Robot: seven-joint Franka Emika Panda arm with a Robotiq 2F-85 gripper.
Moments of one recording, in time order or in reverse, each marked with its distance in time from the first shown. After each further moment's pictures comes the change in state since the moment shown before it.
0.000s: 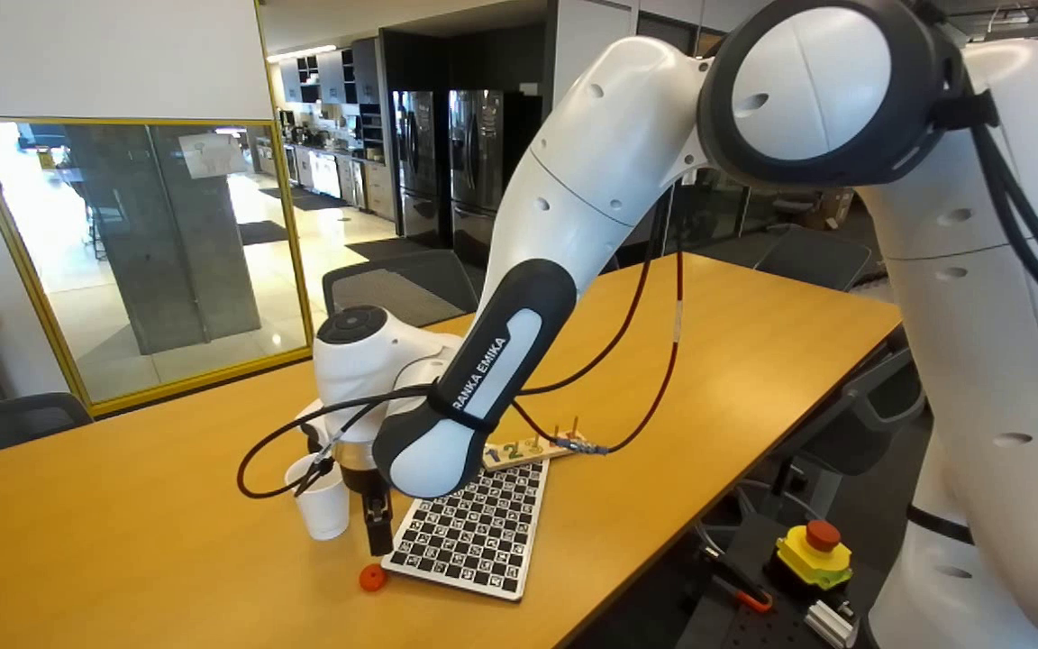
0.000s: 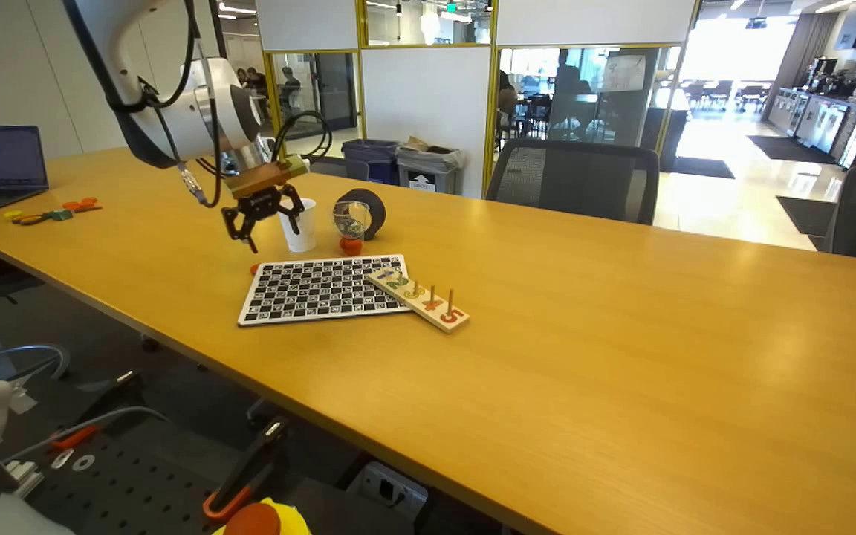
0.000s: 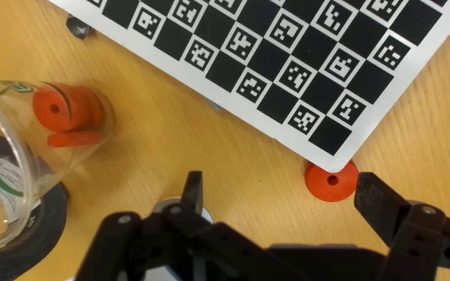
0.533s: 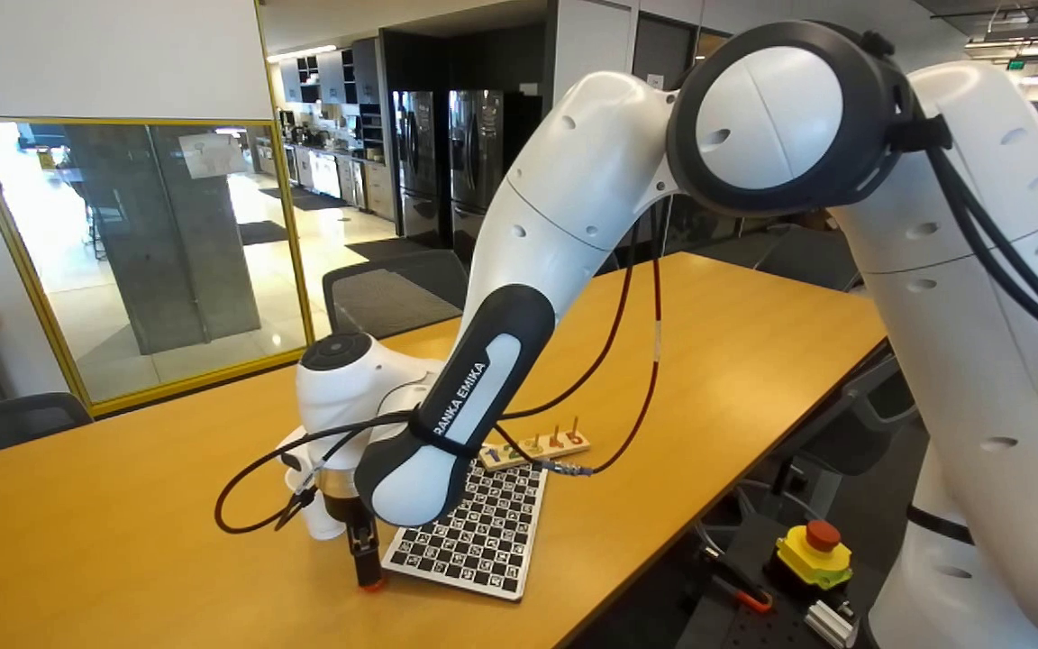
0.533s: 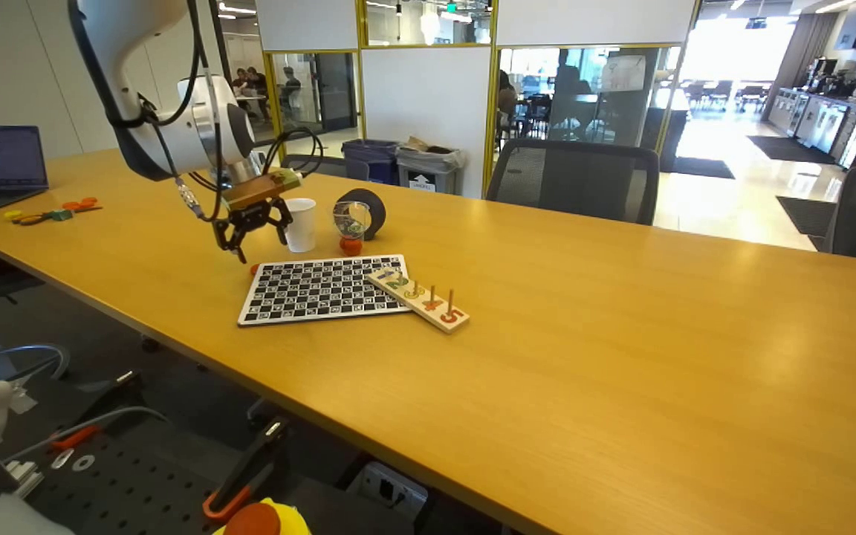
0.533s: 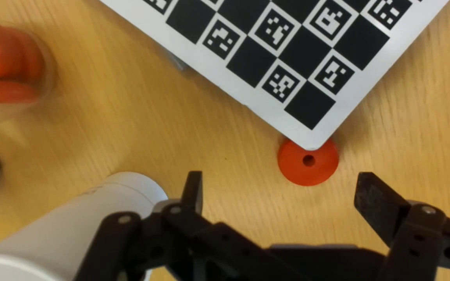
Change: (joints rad) arm -0.001 0.081 0.042 0.051 0.019 0.013 -0.075
